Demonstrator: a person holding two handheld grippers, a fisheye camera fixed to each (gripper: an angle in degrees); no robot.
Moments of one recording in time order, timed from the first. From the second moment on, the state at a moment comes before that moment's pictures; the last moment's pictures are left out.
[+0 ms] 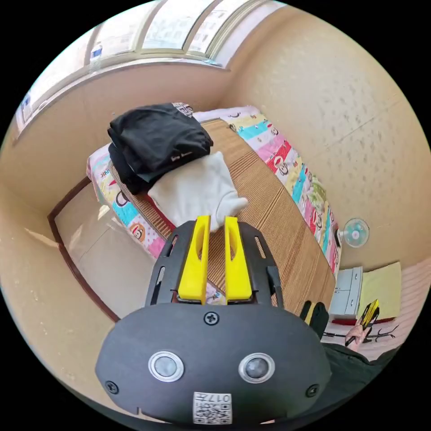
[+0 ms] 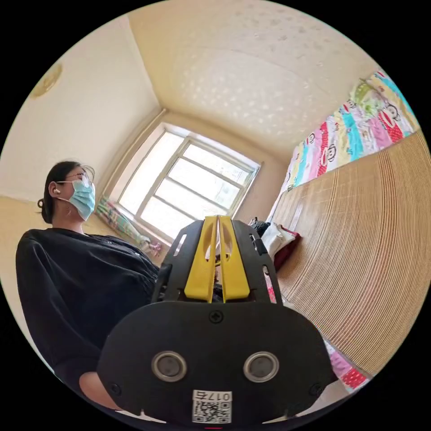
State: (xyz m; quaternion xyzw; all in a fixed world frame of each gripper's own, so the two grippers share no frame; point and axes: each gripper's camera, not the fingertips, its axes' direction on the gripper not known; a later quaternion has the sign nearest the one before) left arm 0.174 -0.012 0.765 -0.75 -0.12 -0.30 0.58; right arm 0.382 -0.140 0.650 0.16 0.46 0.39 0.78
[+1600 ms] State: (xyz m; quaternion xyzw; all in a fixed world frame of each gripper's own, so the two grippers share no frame) left arm 0.247 -0.146 0.943 0.11 0.80 -0.58 0.10; right arm 0.440 -0.233 0.790 0.26 0.51 0.19 0.80
